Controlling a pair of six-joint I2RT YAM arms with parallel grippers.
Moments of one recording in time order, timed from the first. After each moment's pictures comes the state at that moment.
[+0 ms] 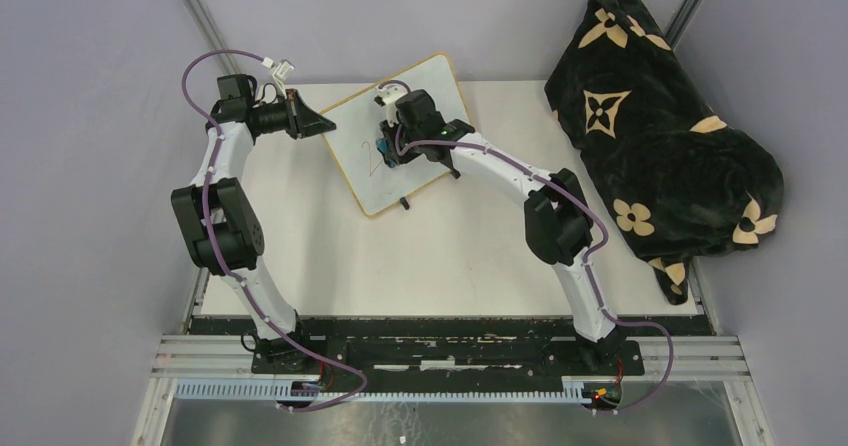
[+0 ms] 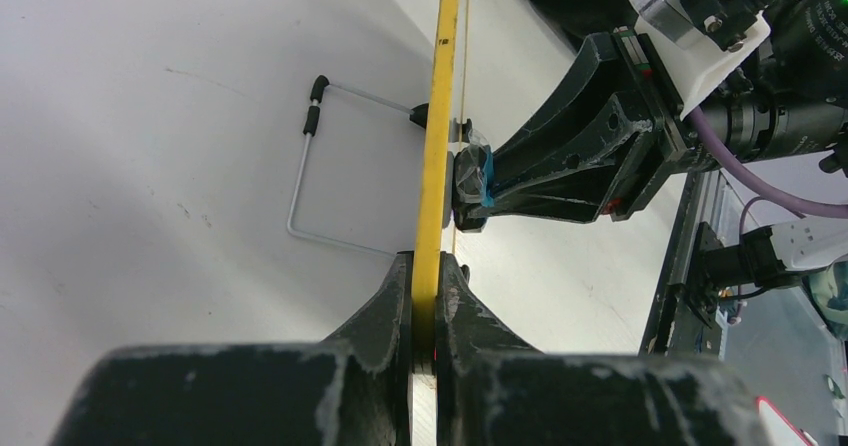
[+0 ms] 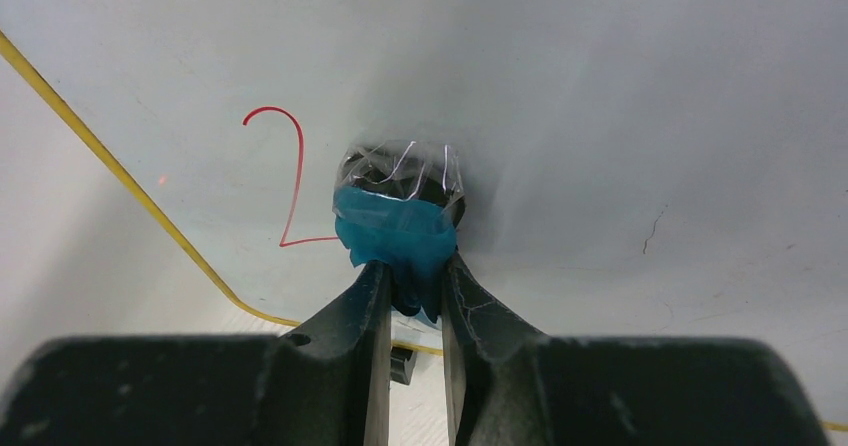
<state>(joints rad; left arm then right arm) 0.22 1.89 1.58 -0.47 1.18 0.16 0.73 2.23 1.99 -0.39 -0.07 0.10</state>
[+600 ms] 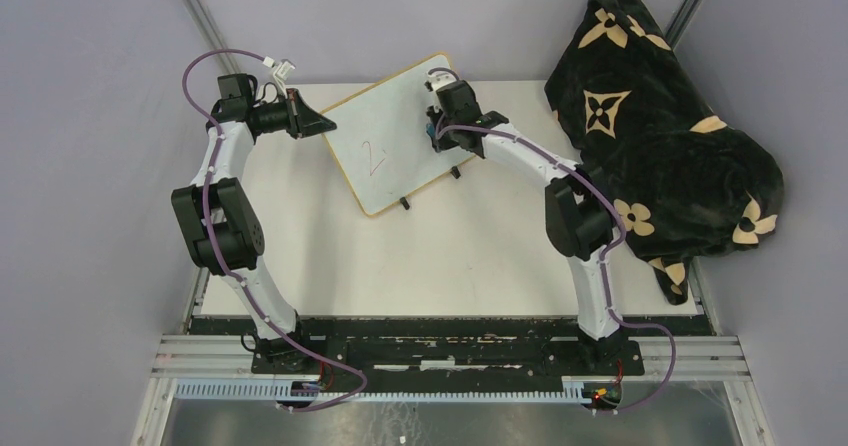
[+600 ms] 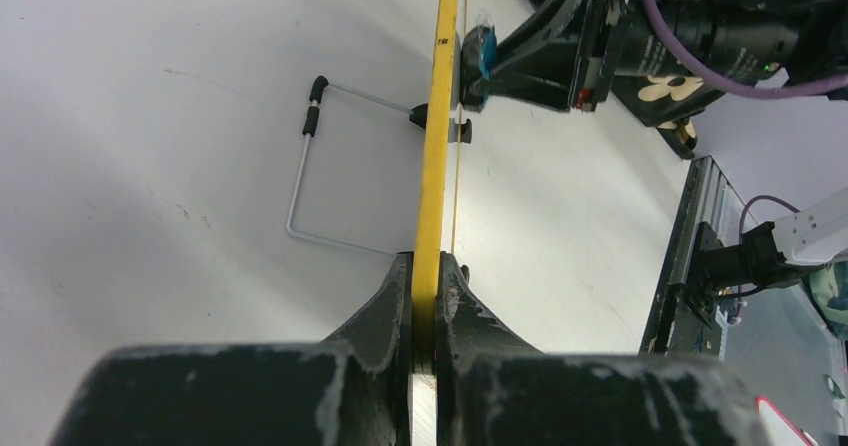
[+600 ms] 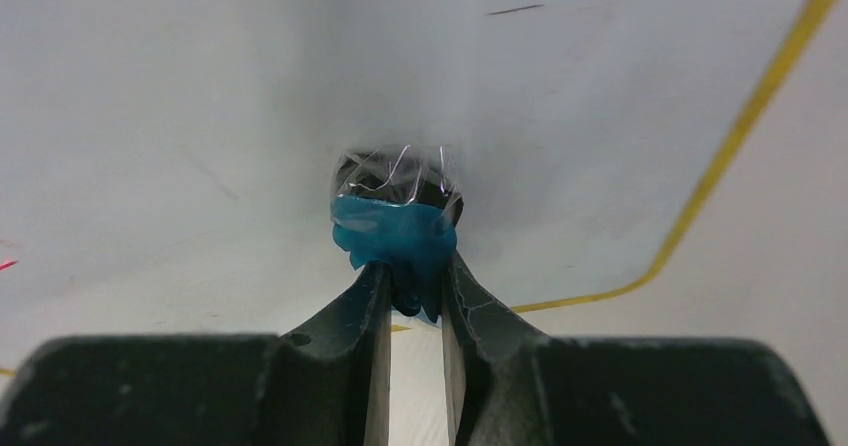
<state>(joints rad) 0.22 1.89 1.58 -0.47 1.18 0.16 0.60 2.16 1.85 -0.38 0.10 0.12</state>
